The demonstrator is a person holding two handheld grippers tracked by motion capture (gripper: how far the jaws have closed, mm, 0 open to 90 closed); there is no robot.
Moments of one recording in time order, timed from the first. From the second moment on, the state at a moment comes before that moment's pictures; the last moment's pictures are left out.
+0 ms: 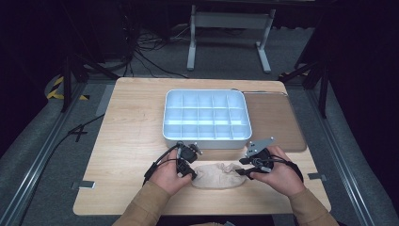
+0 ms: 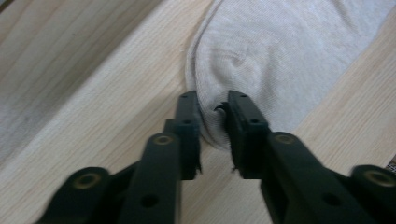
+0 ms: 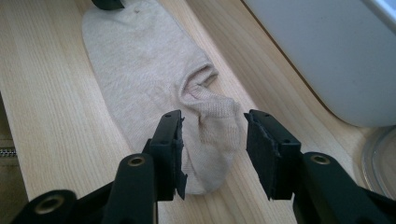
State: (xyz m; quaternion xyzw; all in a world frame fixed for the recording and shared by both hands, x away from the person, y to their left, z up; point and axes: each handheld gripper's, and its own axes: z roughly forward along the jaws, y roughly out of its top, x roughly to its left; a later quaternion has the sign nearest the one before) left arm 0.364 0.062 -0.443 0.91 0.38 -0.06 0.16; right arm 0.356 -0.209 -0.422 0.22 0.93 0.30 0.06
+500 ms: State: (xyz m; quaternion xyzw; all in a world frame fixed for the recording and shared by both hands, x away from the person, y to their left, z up) left arm 0.362 0.068 -0.432 0.90 0.40 -0.07 0.17; right arm 0.346 -0.185 -0.424 0.18 0.92 0.34 0.05
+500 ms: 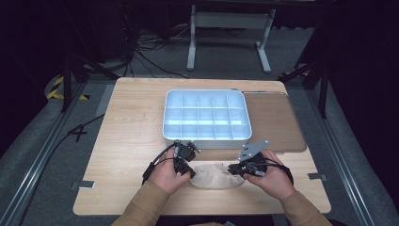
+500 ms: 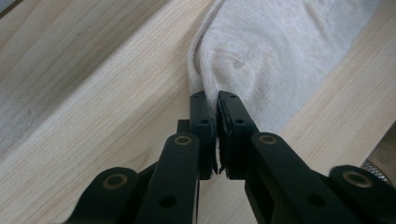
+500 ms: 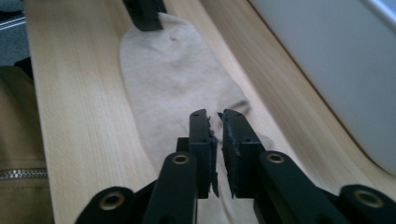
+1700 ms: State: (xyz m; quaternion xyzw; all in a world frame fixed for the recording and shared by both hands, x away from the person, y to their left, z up) left arm 0.358 0.071 -0.419 0.90 0.40 -0.07 0.19; right arm 0.328 -0.144 -0.453 0.14 0.94 0.31 0.01
